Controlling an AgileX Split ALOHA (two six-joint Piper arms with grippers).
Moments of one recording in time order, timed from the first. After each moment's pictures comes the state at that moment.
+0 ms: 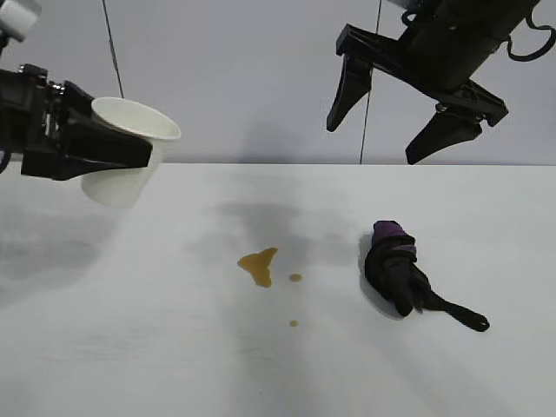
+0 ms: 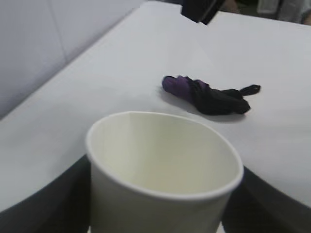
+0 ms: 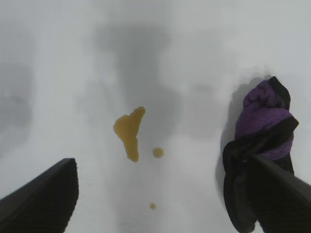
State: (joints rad) left arm 0.03 1.84 -0.87 -1.67 1.05 2.56; right arm 0.24 1.78 -1.36 0.37 0.74 0.02
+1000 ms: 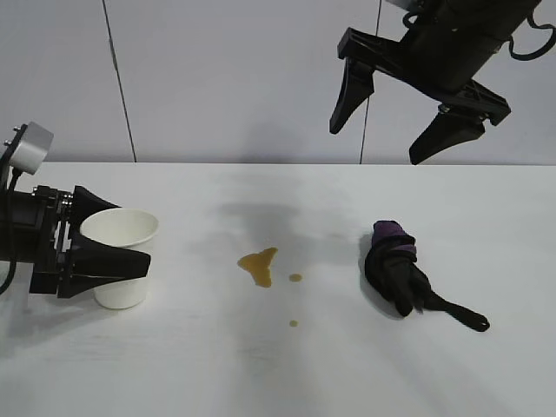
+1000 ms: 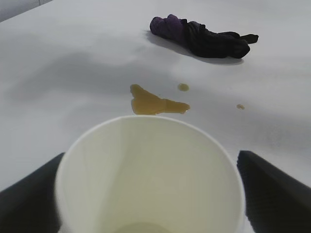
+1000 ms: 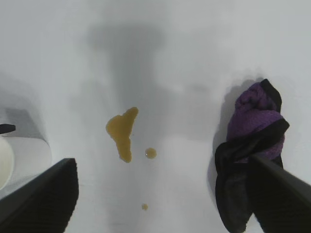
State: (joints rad) left arm 0.06 2.18 -0.88 -1.71 1.14 2.72; right arm 0.24 1.78 -1.36 0.36 0.74 0.02
